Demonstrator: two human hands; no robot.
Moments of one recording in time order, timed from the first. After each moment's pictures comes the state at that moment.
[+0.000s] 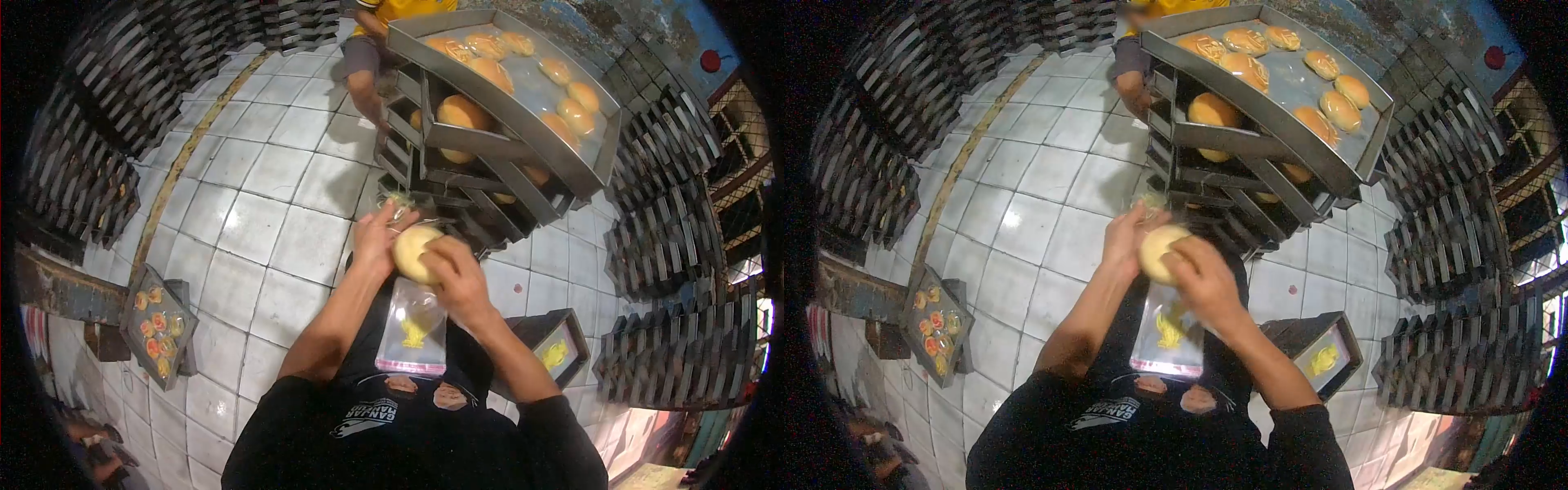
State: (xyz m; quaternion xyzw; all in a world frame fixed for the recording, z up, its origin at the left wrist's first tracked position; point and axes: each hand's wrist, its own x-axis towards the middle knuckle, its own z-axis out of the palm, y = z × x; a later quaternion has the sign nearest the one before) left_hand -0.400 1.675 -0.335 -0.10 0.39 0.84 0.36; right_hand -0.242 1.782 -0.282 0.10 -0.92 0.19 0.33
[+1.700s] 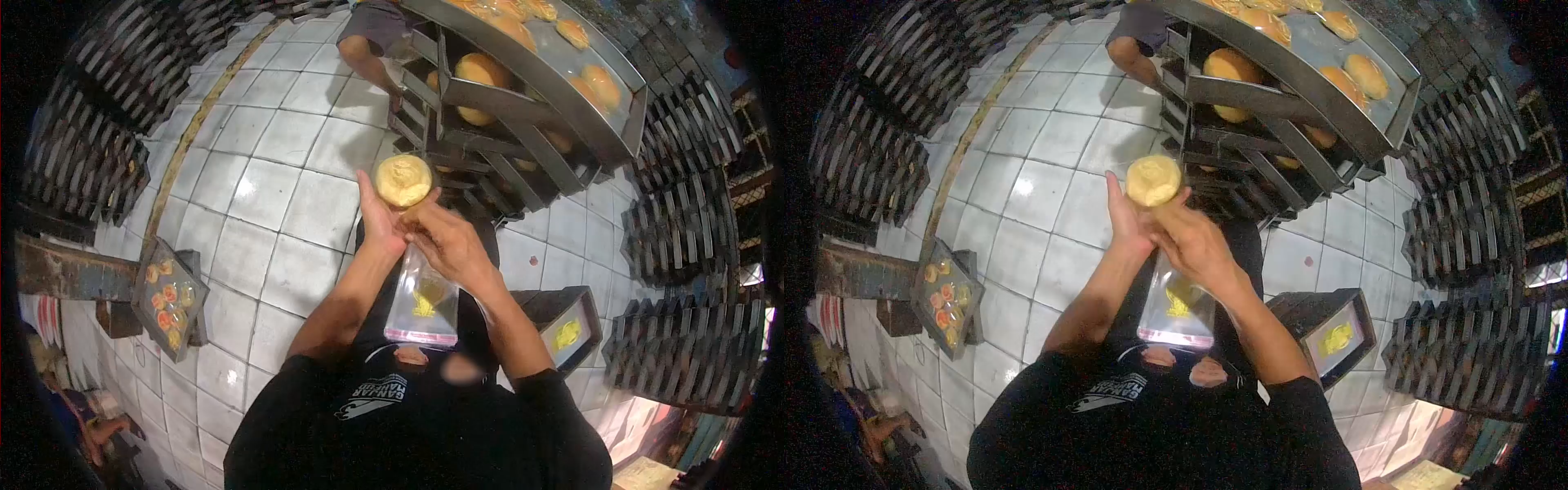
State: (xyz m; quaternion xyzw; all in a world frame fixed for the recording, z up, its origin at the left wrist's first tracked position) left_hand -0.377 1.667 -0.340 -0.09 0.17 0.90 0.39; right_hand -0.268 1.760 -0.280 0.04 -0.91 0.37 0.15
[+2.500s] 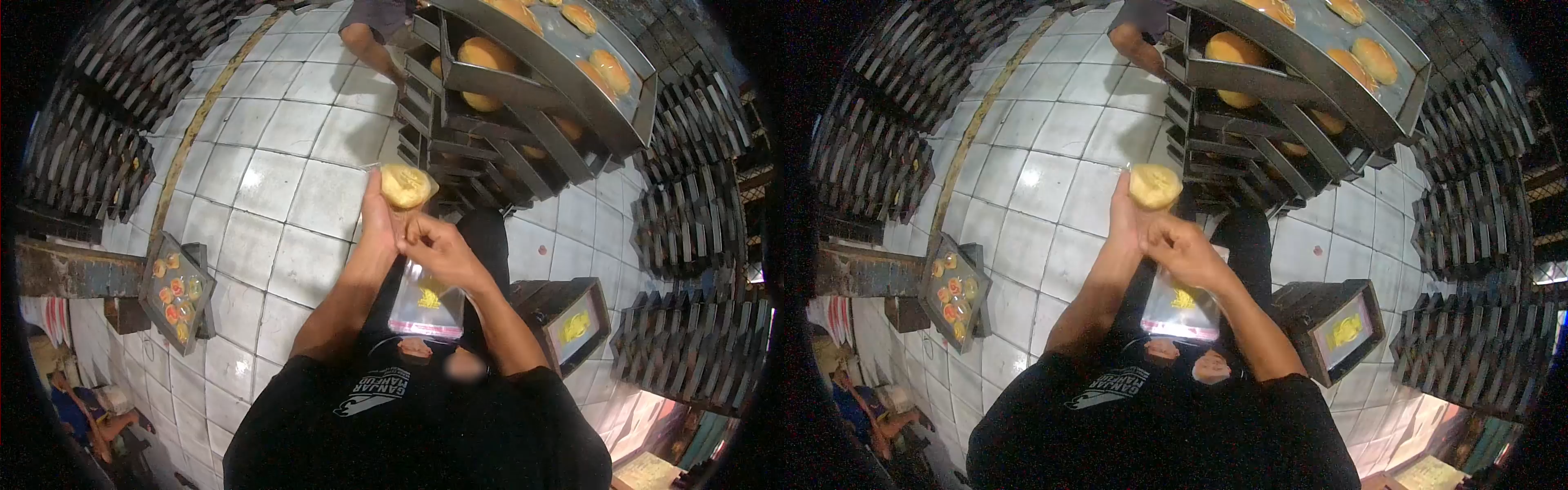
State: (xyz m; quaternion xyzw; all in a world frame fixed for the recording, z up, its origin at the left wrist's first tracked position) left_hand -0.381 1.661 -0.365 -0.18 0.25 0.88 0.36; right_hand -0.257 1.744 -0.329 -0.01 -0.76 0.65 0.04
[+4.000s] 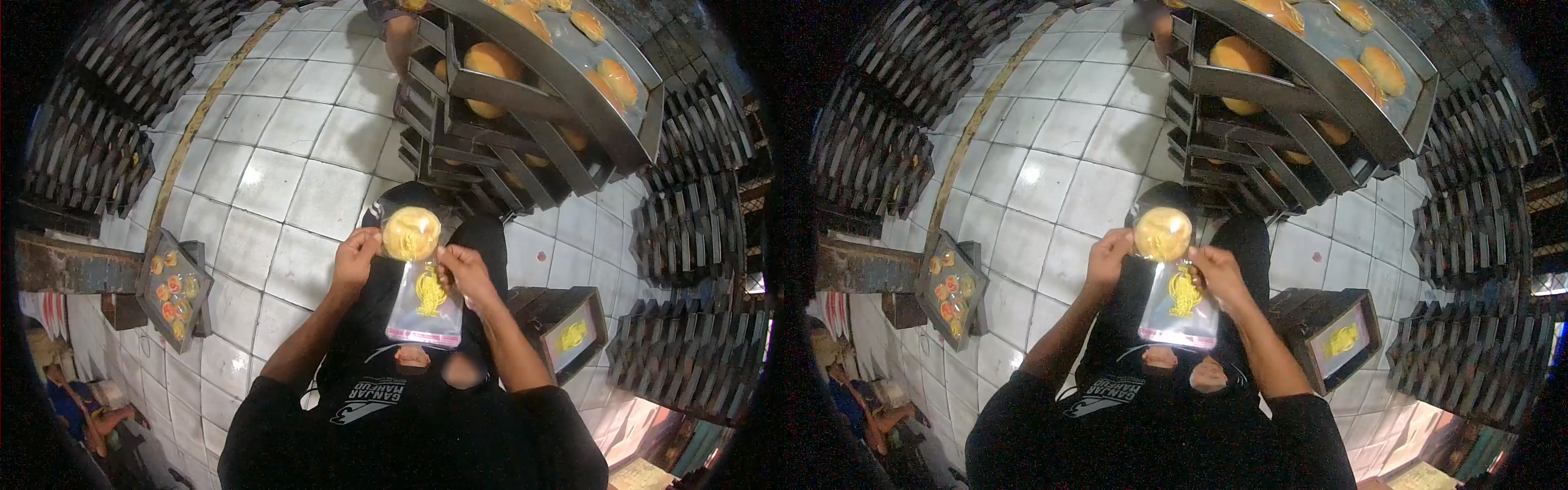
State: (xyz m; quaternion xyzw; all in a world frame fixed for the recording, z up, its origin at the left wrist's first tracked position) left_hand -0.349 1.569 -0.409 0.15 0.68 0.70 0.17; right_hand -0.214 1.770 -0.377 -0.33 -0.56 0.75 -0.06
